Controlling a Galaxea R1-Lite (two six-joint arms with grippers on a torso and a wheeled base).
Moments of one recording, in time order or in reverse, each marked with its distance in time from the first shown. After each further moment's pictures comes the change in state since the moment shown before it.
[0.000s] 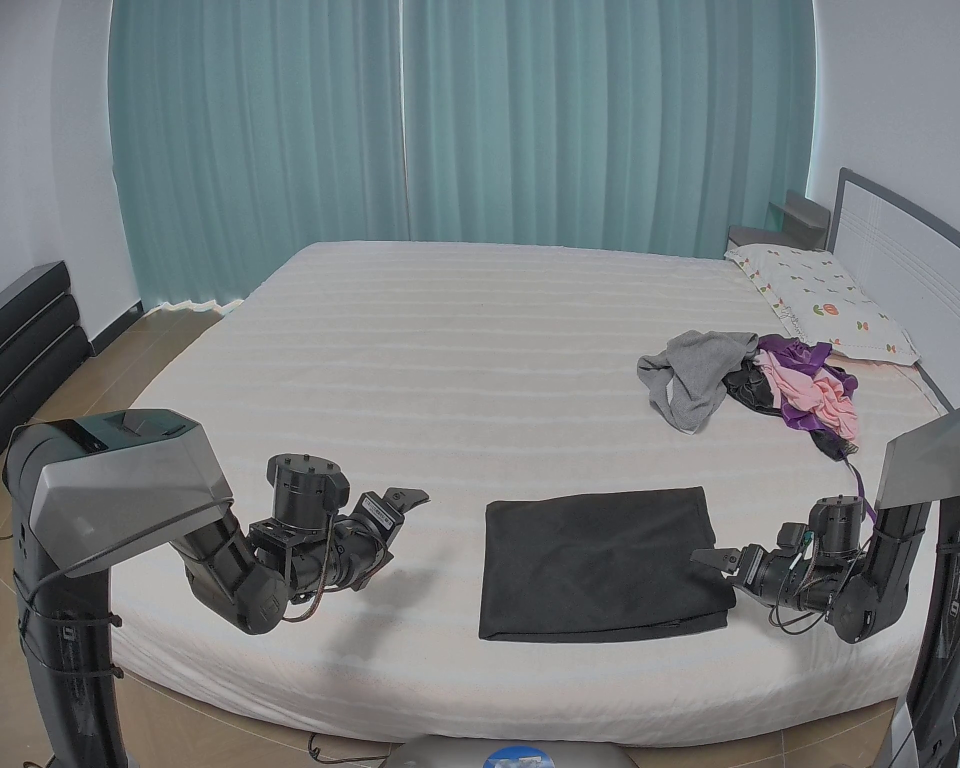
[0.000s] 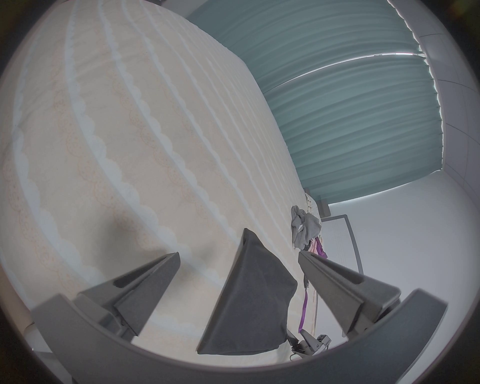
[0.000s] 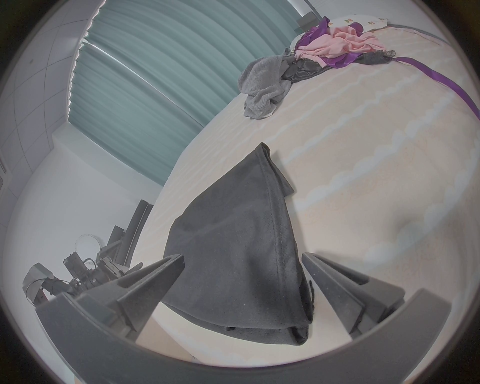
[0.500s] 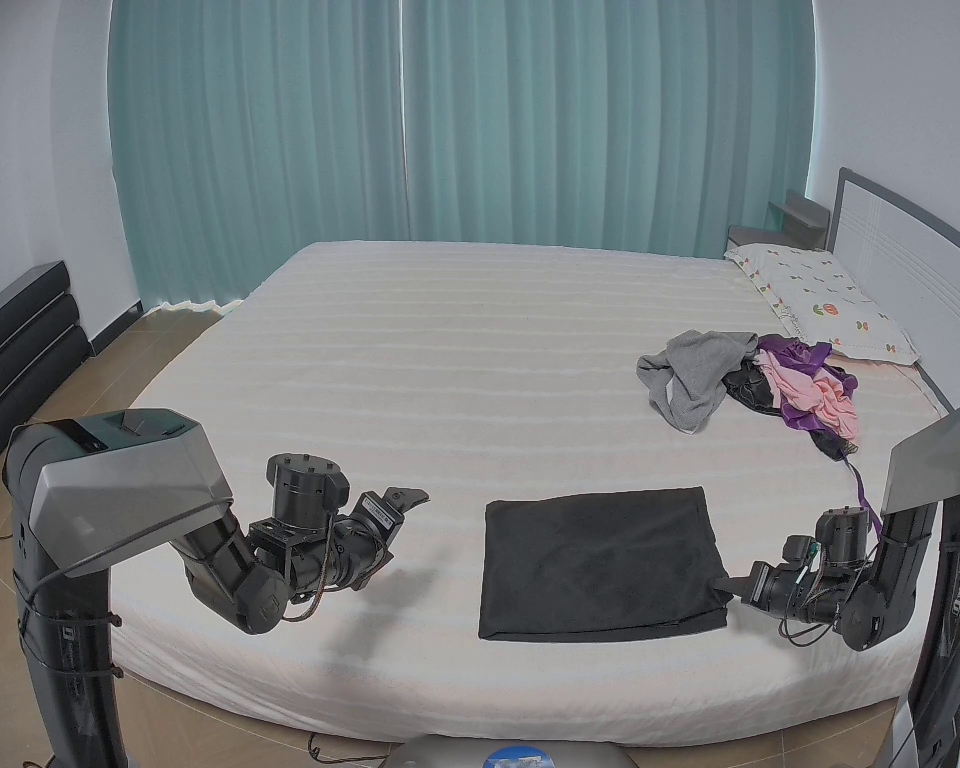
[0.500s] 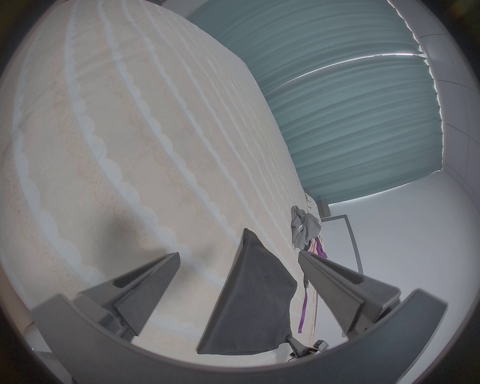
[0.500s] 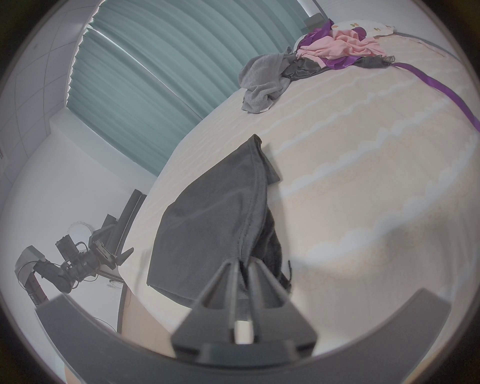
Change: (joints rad) left arm 0.000 0.000 0.000 0.000 -0.001 -0.001; right arm -0.022 -0.006 0.068 0.000 0.000 -0.097
